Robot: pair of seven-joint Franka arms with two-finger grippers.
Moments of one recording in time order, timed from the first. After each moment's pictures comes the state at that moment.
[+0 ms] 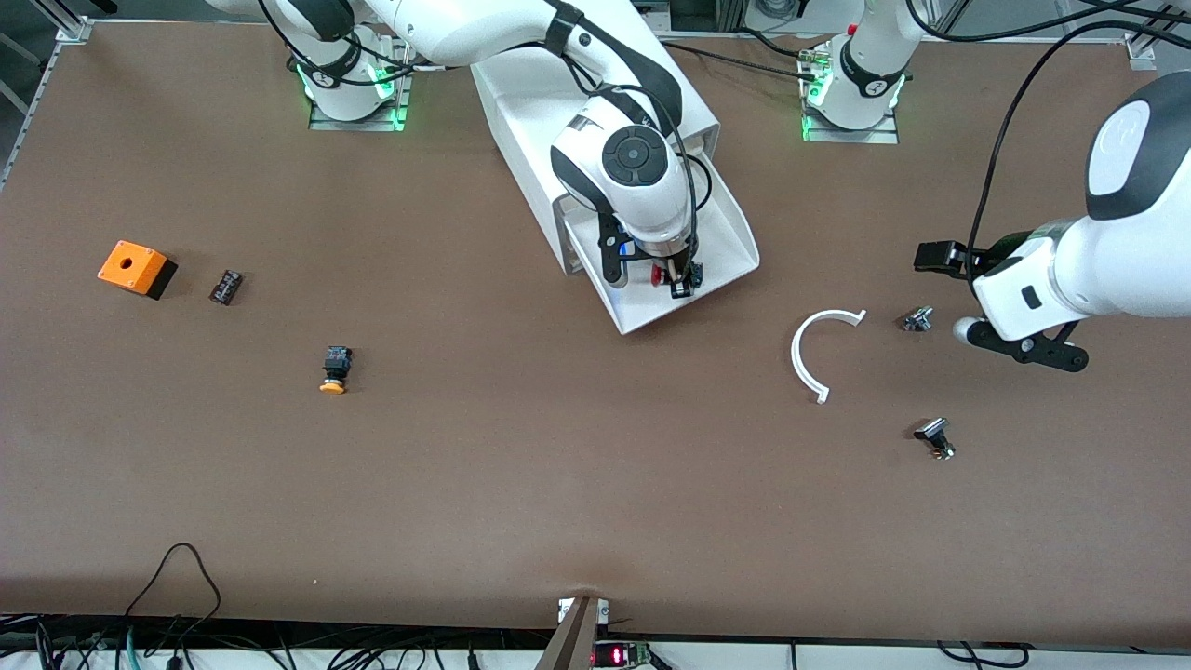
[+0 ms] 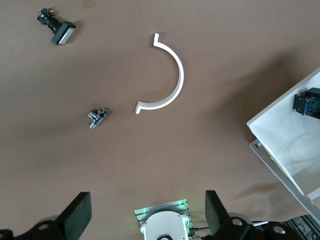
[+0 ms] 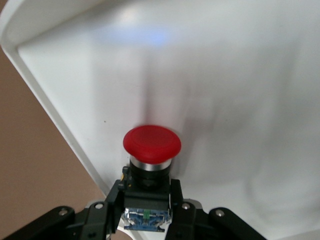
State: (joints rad) left arm 0.06 0.41 -0.20 -1.23 0.01 1.25 0.08; right arm 0.83 0.87 0.11 -1.06 0.13 2.12 2.32
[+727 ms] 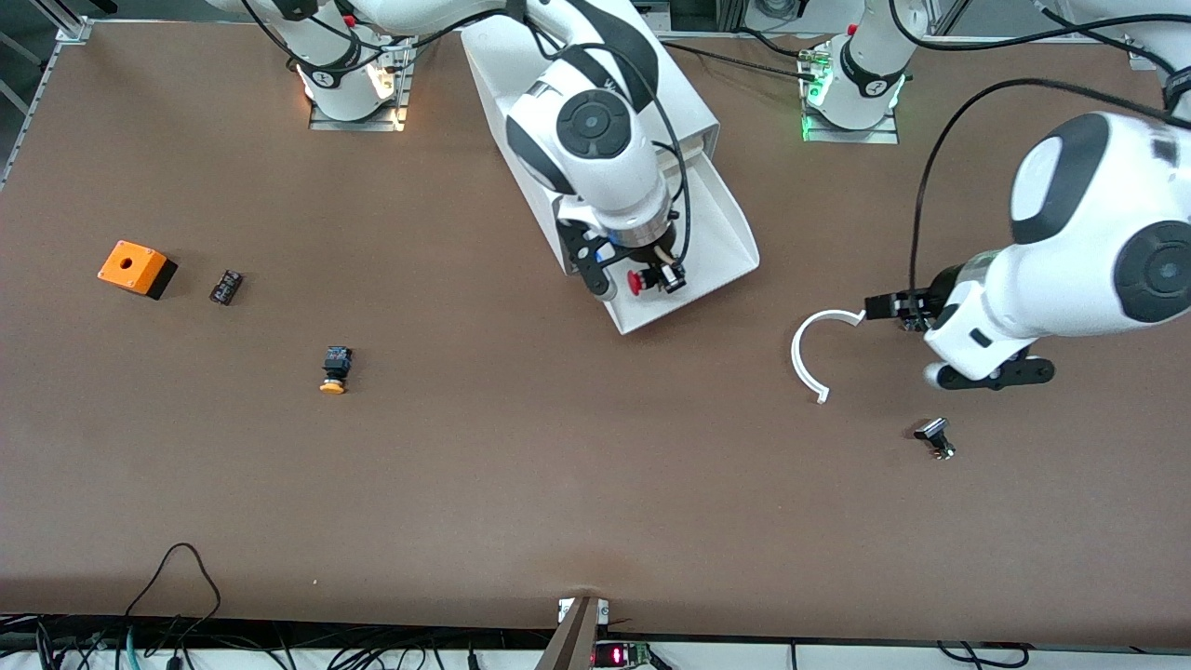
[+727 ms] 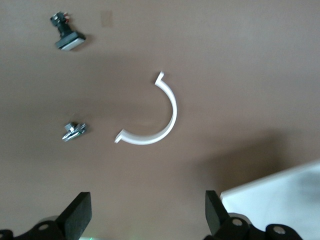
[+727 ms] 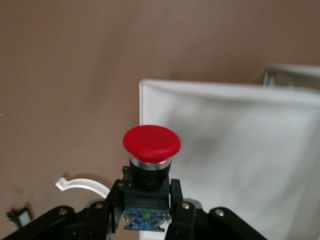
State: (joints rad) left arm 0.03 0.41 -0.26 -1.40 0.01 1.55 -0.35; right arm 0.75 0.76 0.10 -1.03 0.13 1.96 1.74
